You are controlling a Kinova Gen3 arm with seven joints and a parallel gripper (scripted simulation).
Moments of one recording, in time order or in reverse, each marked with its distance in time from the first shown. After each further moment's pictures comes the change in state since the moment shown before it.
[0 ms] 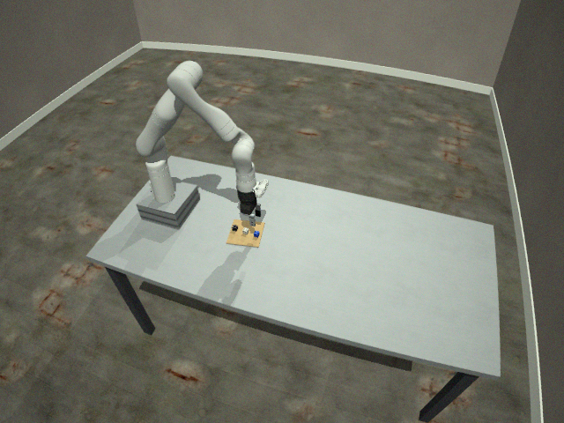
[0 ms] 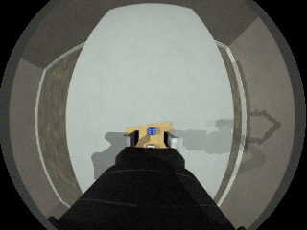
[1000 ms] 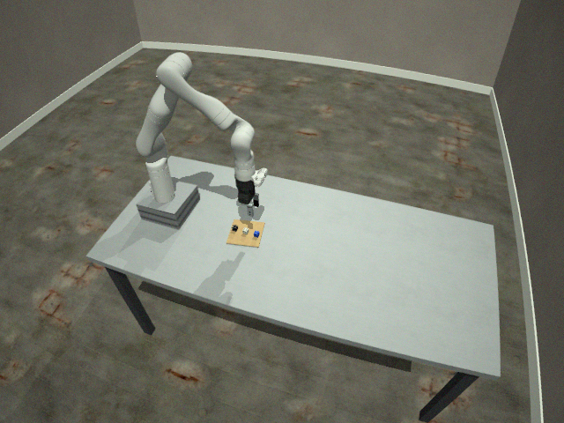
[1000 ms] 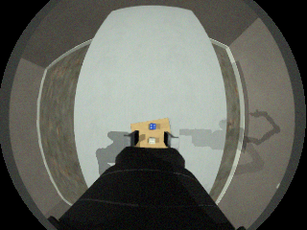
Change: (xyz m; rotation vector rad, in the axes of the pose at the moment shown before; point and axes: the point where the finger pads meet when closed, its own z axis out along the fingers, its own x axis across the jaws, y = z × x) arm -0.003 0.007 -0.052 -0.024 -0.004 -0.004
